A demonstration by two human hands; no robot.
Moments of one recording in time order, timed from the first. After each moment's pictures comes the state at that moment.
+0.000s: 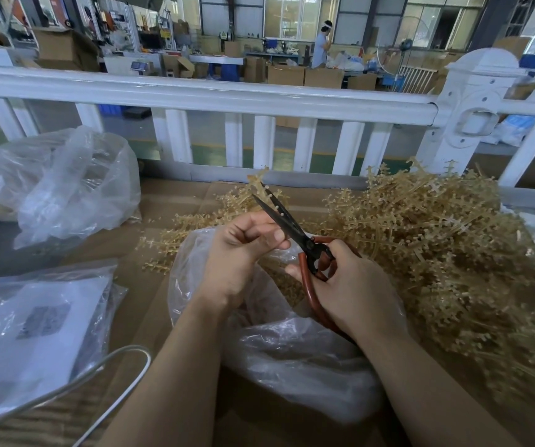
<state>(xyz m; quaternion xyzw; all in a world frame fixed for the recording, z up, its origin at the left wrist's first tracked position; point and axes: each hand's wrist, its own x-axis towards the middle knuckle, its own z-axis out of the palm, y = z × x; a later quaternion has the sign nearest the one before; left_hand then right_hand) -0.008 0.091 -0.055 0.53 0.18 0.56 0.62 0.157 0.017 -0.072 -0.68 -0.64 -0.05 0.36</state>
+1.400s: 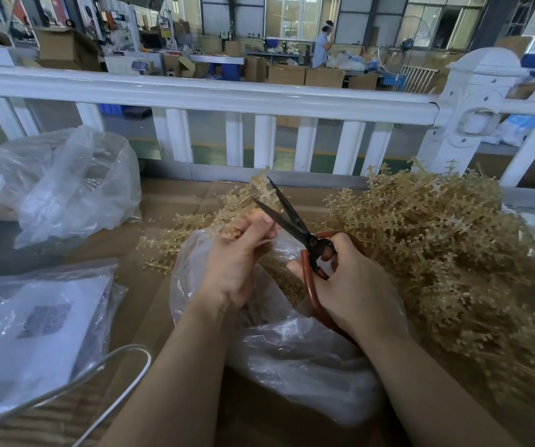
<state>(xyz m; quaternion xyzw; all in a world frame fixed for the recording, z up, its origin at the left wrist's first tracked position) -0.009 0.084 -0.046 0.45 0.28 0.54 0.65 0.155 0.018 -0.069 -0.70 -0.62 -0.02 0.35</state>
